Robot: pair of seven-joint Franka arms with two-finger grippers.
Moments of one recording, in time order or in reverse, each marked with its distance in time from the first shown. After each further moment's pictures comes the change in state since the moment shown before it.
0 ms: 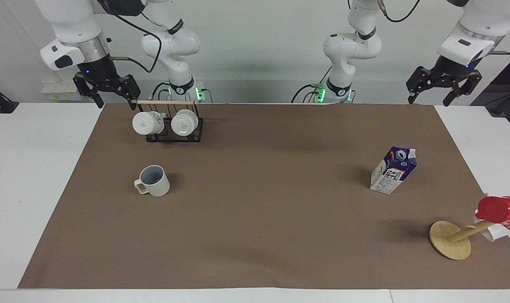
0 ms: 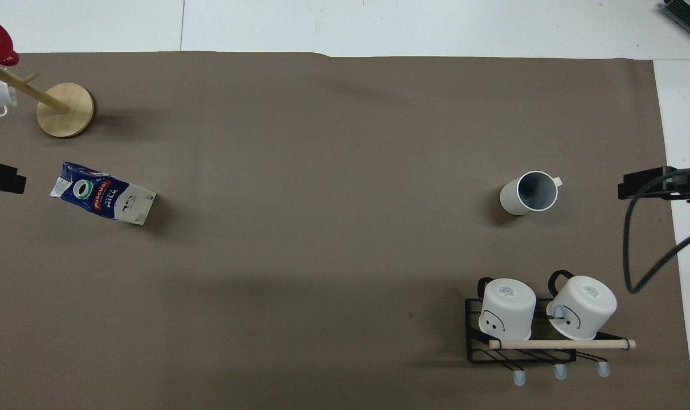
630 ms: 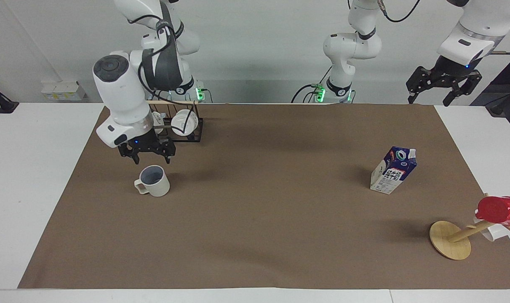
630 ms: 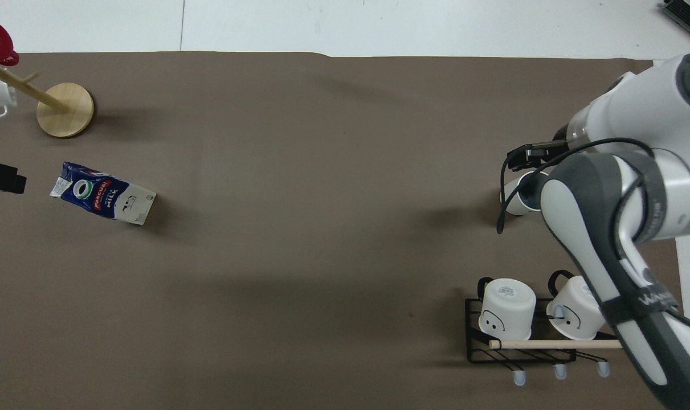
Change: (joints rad) left arm 0.000 0.000 0.000 0.000 0.000 0.000 0.000; right arm 0.083 0.274 0.000 -0.094 0.001 0.356 0.000
